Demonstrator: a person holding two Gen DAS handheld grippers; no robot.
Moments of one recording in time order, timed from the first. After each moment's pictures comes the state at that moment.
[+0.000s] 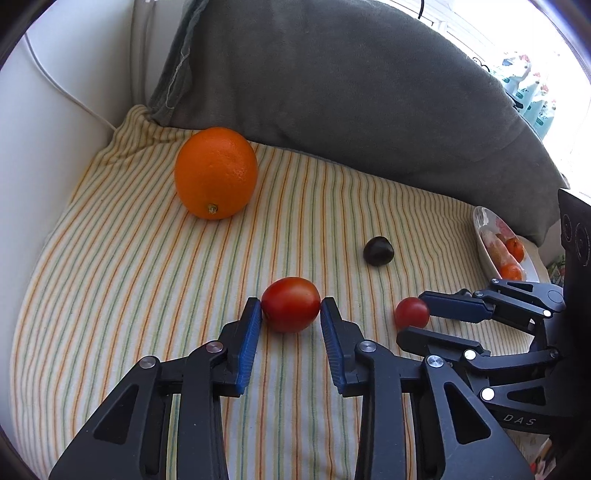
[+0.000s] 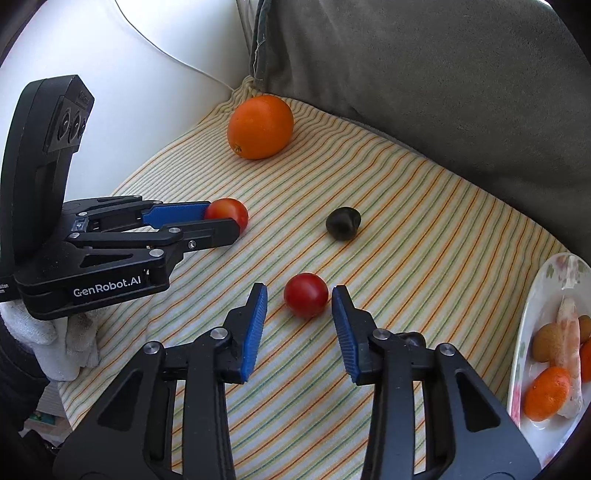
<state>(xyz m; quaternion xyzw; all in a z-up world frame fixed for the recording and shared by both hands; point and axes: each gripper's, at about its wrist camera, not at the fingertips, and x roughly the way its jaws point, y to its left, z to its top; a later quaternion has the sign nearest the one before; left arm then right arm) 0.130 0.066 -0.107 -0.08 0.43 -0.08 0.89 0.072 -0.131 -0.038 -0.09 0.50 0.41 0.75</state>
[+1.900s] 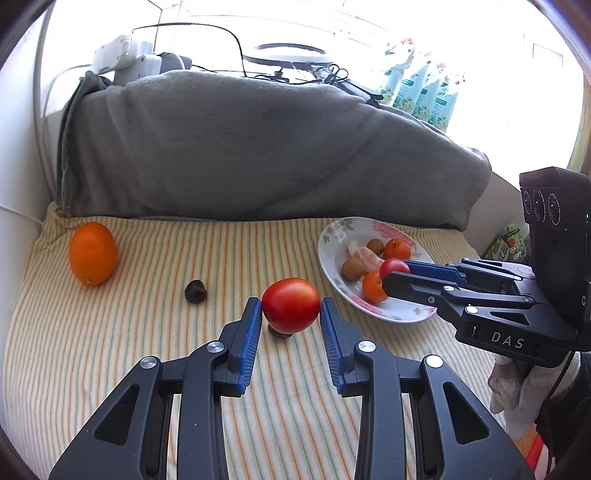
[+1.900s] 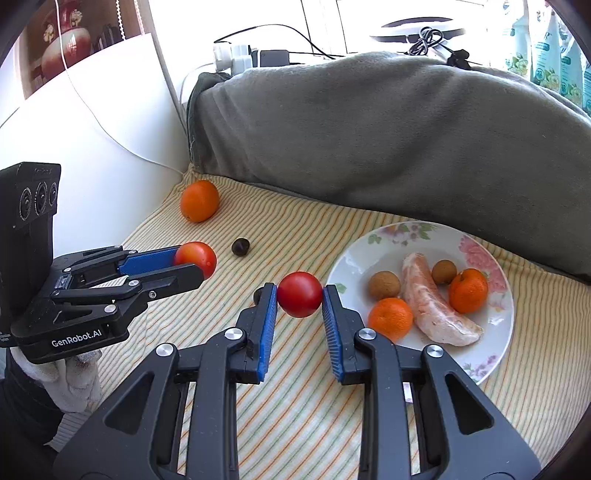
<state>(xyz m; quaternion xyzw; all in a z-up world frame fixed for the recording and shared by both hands) 0.090 -0.054 -0.035 -0.02 0.36 -0.19 0.91 0.069 -0.294 0.036 0.00 0.45 0.33 0.83</state>
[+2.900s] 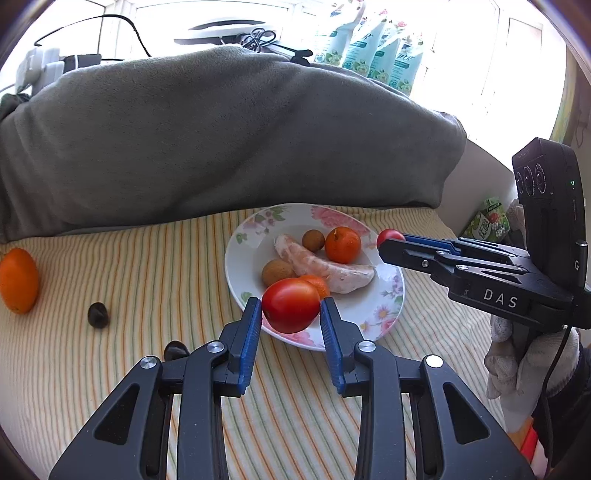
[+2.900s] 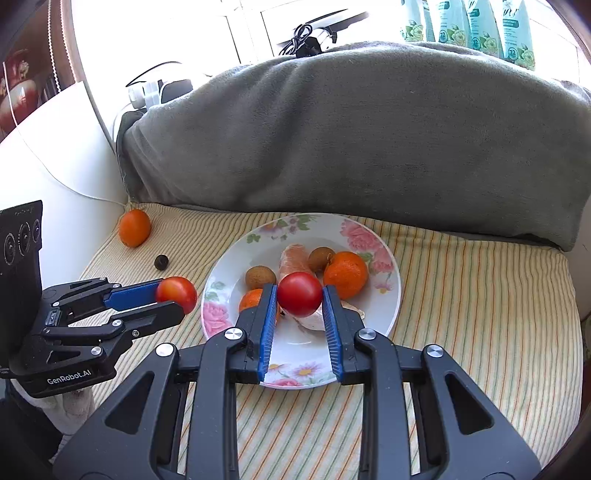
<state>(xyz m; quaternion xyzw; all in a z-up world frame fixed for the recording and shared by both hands) 0.118 -0.136 -0.049 0.00 0.39 -0.25 0.89 0.107 -0.386 0.021 0.05 0.46 0.25 0.85</state>
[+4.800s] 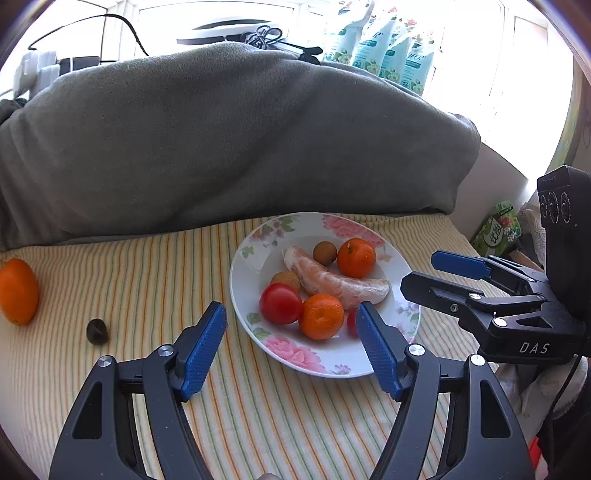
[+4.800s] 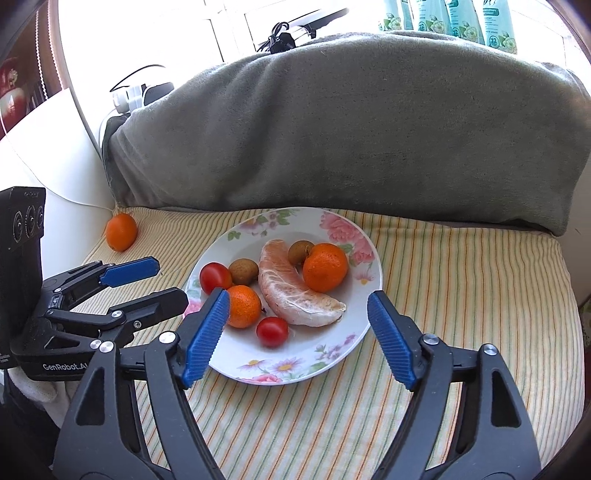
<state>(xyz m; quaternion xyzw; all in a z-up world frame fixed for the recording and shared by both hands) 0.133 -0.142 -0.051 0.01 0.39 -0.23 0.89 0.104 -0.395 0.010 0.06 0.46 0.22 0.86</state>
